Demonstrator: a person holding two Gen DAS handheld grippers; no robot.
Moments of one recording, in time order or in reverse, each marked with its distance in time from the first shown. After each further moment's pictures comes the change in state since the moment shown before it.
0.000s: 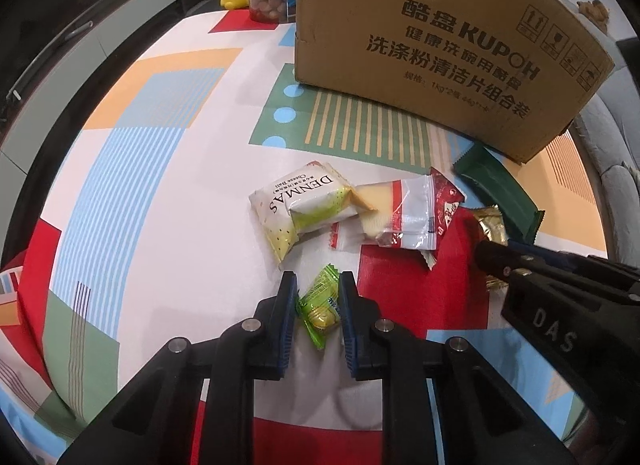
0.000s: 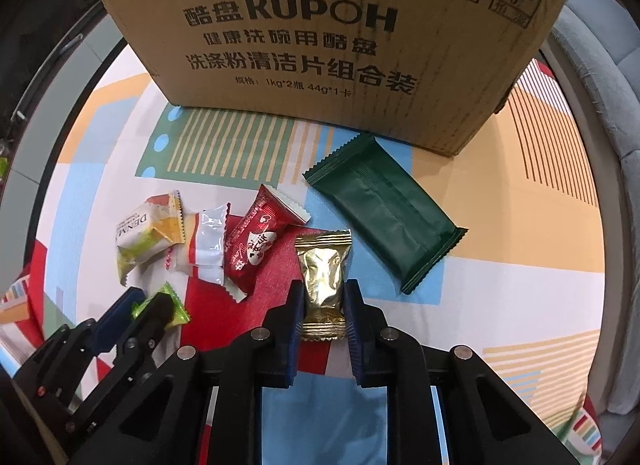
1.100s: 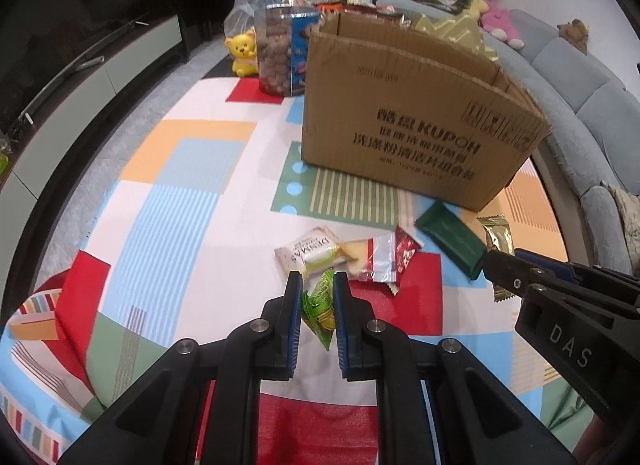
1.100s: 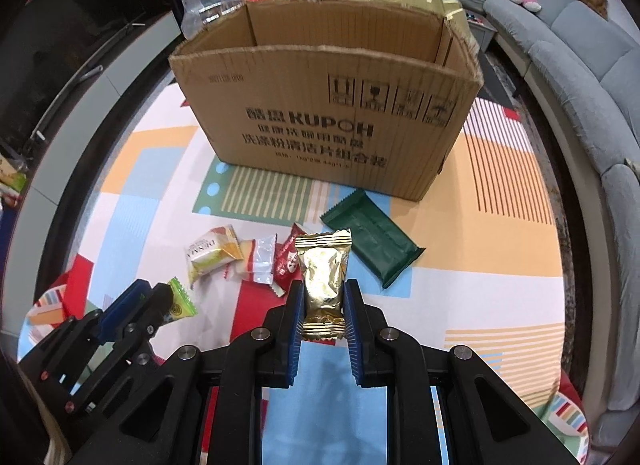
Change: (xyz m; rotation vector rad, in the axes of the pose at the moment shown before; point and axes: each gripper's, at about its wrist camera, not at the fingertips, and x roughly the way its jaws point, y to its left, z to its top) left arm -0.084 0.008 0.009 0.008 -0.165 -0.023; right arm -0.091 0.001 -0.014 0.006 -0.160 0.009
